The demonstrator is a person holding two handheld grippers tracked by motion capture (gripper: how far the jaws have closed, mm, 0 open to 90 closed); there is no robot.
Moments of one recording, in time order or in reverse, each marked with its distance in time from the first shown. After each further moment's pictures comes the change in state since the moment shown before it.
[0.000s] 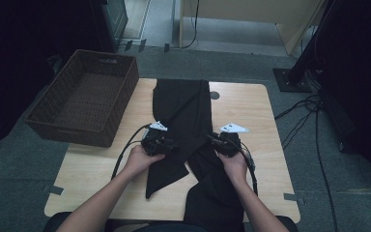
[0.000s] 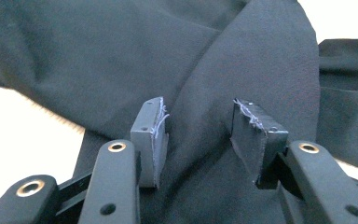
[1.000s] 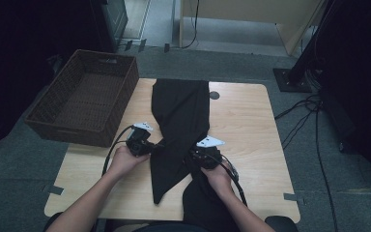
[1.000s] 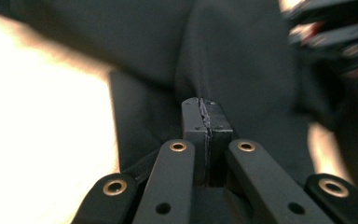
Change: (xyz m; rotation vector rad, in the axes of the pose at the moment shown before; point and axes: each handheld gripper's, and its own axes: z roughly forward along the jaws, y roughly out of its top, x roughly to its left) left arm 0.016 -0.014 -0.048 0.007 -0.078 -0.039; right arm 0.059 -0.023 0.031 0.052 0.059 -0.116
